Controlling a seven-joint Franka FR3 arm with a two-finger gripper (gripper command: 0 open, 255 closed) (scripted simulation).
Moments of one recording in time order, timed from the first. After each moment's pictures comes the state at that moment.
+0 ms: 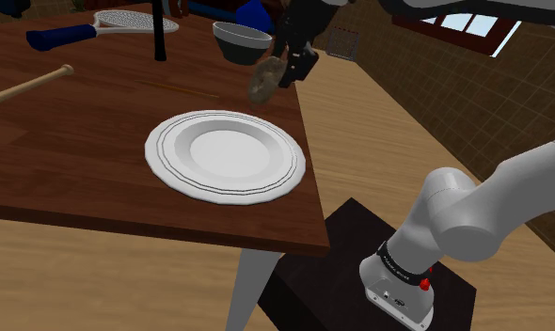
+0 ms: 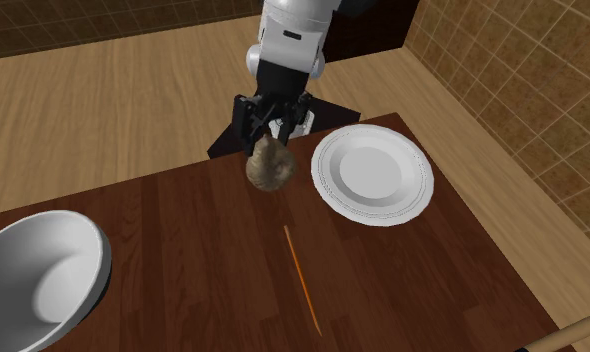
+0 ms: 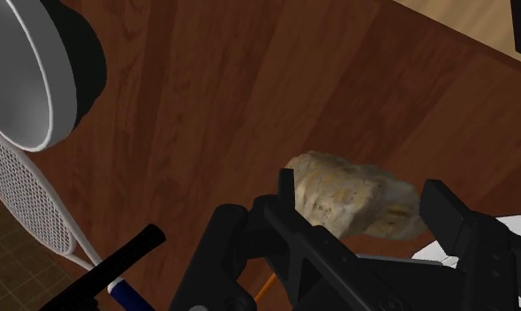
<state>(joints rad) 0.37 -0.50 0.15 -2.12 -0.22 1.91 -0.61</state>
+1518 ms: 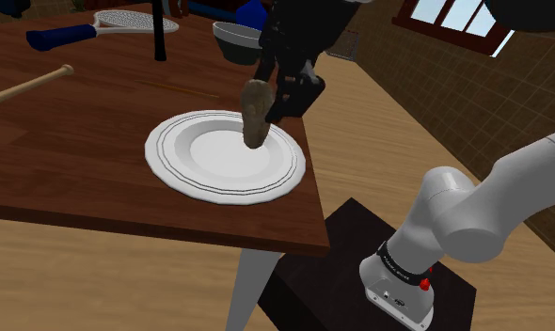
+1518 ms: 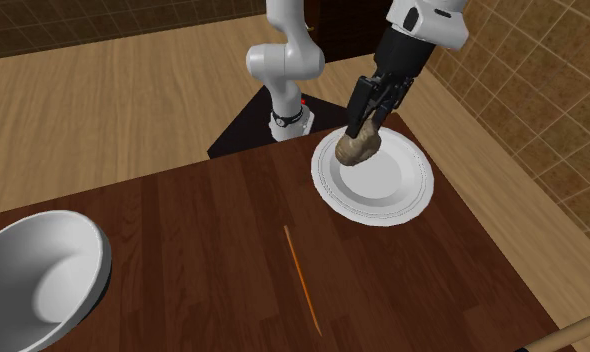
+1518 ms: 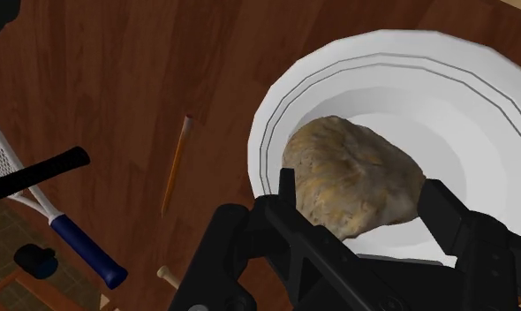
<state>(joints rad) 0.45 -0.45 0.44 -2.00 -0.18 1.76 -0.29</state>
